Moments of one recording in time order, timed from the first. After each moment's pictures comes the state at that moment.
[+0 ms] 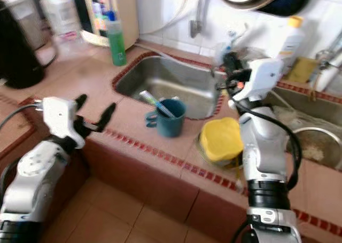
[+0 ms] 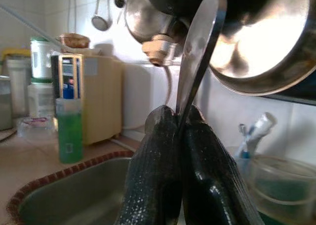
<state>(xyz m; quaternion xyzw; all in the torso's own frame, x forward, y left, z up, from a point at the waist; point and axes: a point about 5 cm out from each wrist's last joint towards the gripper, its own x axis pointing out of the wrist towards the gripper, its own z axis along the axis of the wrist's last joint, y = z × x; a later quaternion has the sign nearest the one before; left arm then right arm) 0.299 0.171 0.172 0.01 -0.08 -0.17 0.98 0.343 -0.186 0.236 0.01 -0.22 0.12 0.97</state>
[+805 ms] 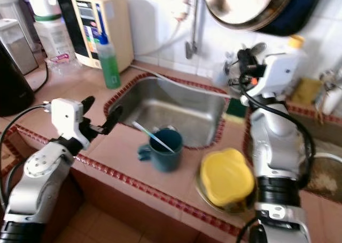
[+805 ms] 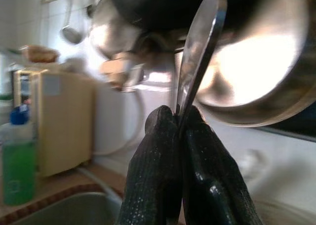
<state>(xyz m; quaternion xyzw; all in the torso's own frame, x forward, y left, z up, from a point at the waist) 0.299 0.162 0.170 0.01 -0.07 -0.19 0.98 0.348 -0.202 0.247 0.00 -0.22 0.10 0.97</state>
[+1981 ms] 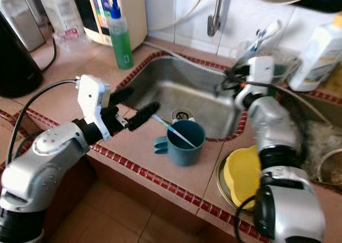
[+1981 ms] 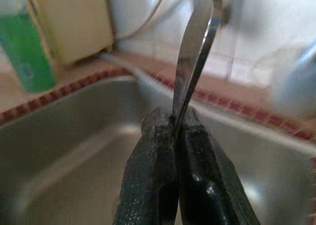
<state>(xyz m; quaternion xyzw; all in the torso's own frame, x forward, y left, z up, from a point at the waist) 0.280 0.097 0.229 -0.02 -0.02 -0.41 0.91 0.392 -0.216 0.204 0.03 -0.03 0.14 0.99</state>
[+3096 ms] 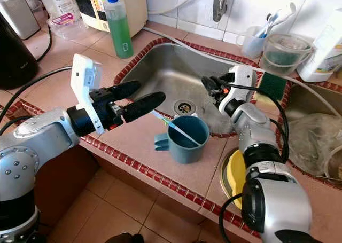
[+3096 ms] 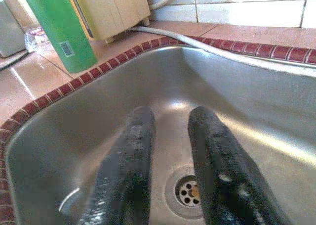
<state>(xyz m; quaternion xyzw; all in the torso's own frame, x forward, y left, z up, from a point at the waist) 0.270 0.099 0.264 -0.10 0.02 -0.45 0.89 0.396 -0.191 0.190 0.09 -0.02 0.21 0.97</state>
